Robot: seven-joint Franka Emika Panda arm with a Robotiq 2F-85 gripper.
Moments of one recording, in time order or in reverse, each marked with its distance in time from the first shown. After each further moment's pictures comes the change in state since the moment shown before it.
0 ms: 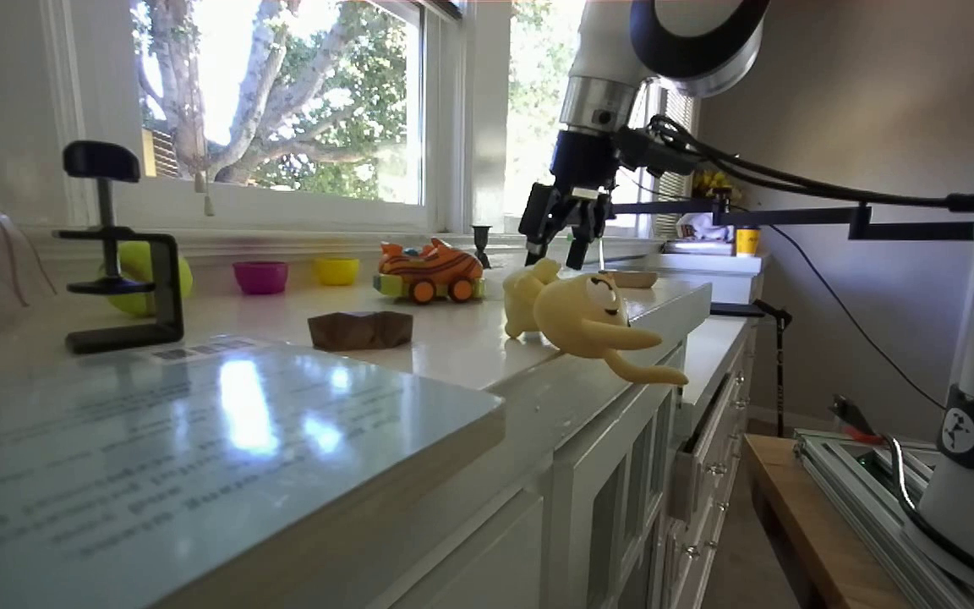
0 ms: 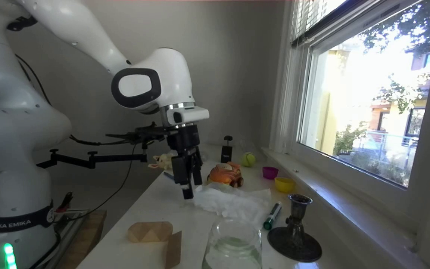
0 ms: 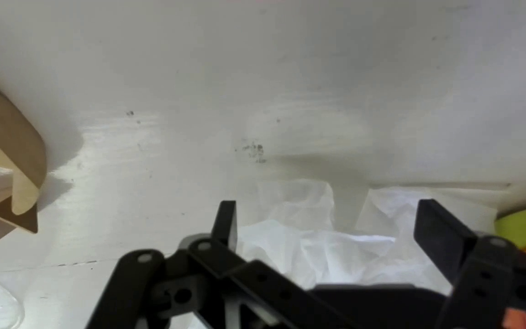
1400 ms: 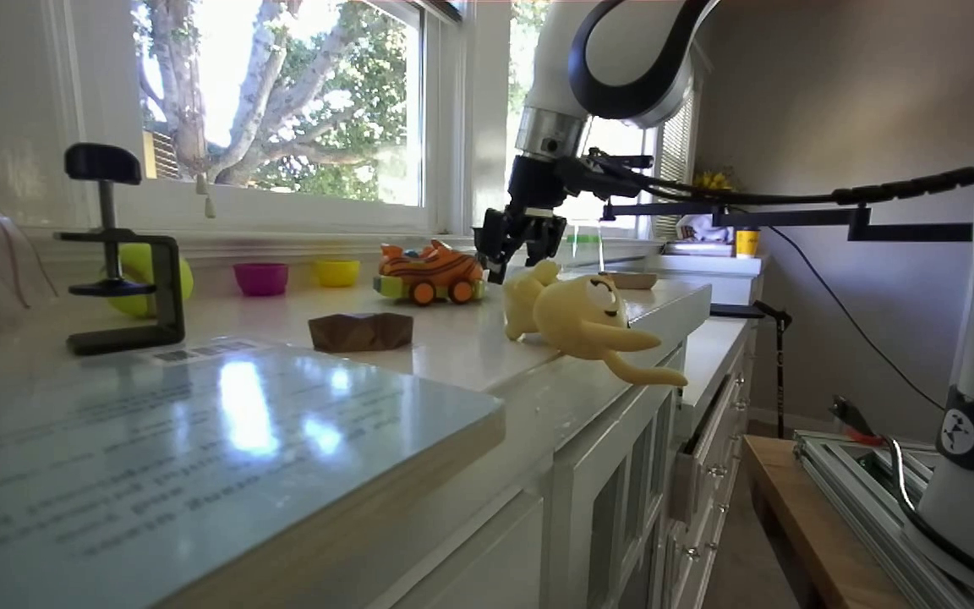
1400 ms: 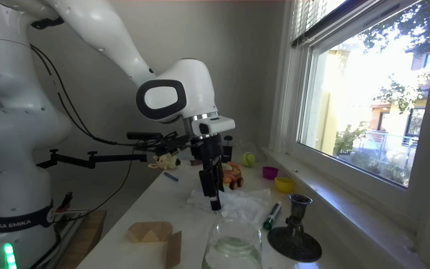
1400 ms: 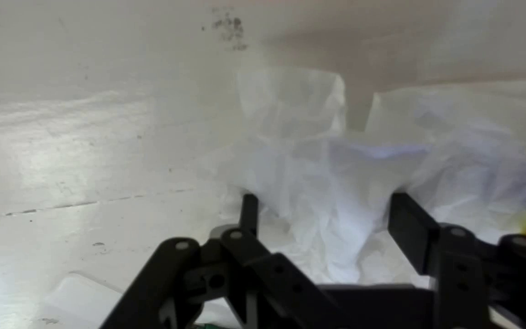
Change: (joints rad) arm 0.000 0.227 -0.020 0.148 -0.033 0.106 0.031
